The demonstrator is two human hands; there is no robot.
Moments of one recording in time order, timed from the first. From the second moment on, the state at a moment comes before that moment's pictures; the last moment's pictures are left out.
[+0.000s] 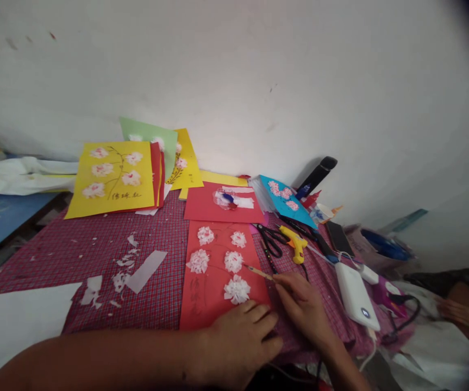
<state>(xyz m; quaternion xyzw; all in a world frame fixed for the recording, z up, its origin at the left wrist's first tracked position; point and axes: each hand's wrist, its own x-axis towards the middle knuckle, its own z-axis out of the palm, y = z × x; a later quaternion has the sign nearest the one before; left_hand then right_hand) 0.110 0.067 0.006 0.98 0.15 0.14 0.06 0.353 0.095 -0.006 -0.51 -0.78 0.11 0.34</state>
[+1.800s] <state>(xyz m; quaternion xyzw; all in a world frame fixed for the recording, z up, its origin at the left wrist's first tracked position) 0.110 0.067 0.002 0.98 0.15 0.15 0.04 0.335 0.099 0.004 -0.46 -0.81 0.07 0.36</state>
